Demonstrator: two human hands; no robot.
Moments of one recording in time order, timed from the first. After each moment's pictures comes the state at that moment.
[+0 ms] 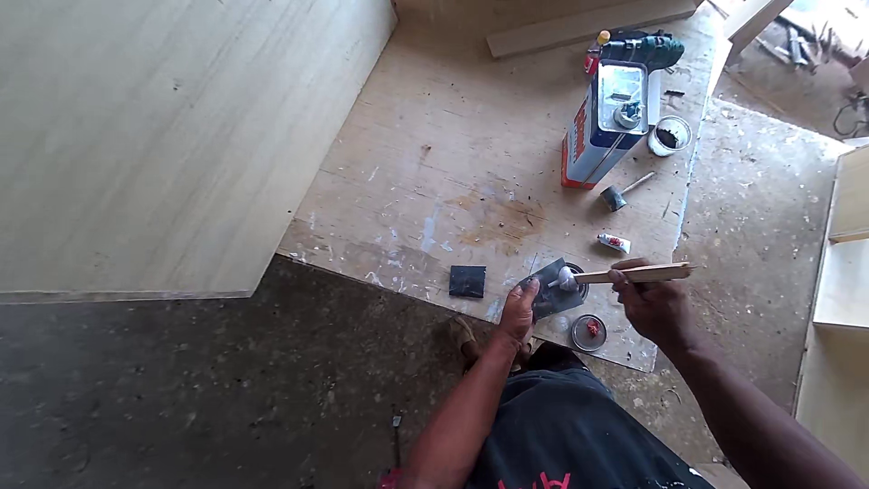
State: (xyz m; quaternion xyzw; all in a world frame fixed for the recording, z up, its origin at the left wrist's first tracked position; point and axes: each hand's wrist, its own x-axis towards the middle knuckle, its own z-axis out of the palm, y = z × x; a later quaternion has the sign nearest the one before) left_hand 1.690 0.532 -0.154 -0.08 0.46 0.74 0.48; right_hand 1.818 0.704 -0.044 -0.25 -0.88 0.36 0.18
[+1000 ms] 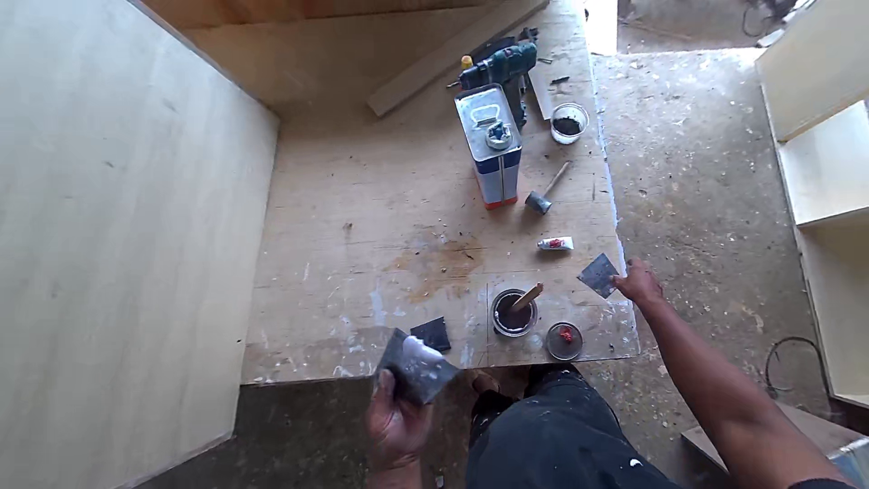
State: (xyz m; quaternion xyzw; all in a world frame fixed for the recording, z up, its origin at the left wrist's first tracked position) left_hand 1.638 0.456 -0.073 0.00 0.38 0.83 0.40; right_hand 1.936 0.850 -0.199 -0.66 -0.67 0.34 -0.10
